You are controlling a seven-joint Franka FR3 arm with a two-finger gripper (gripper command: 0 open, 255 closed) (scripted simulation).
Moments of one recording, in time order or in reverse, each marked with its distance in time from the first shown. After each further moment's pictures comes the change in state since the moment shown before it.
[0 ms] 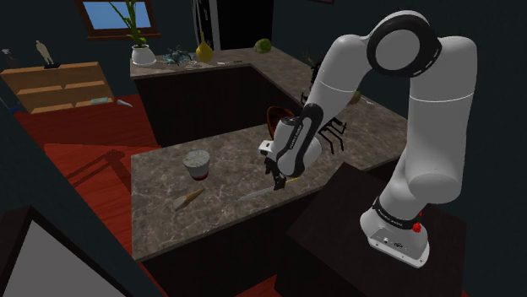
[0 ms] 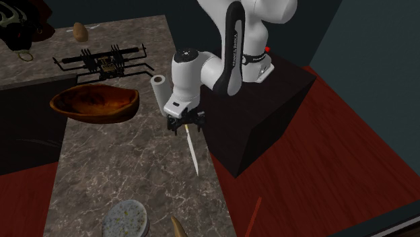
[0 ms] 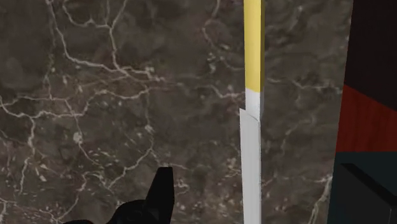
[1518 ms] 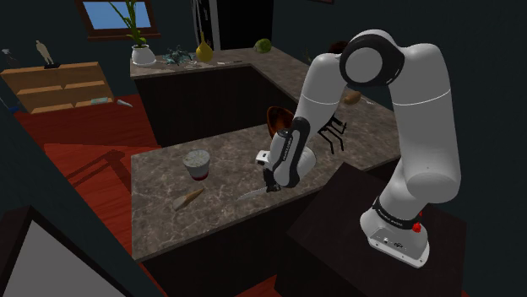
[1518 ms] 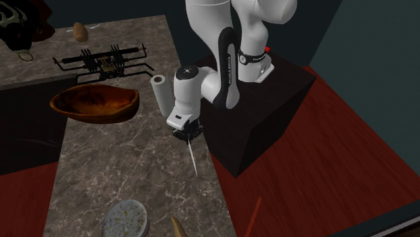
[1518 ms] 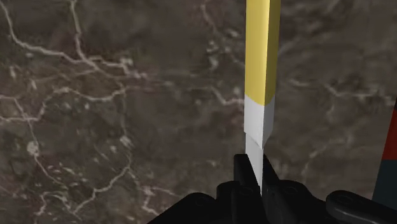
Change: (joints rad) arm -0.041 0.187 0.049 0.085 -0.011 0.106 -0.030
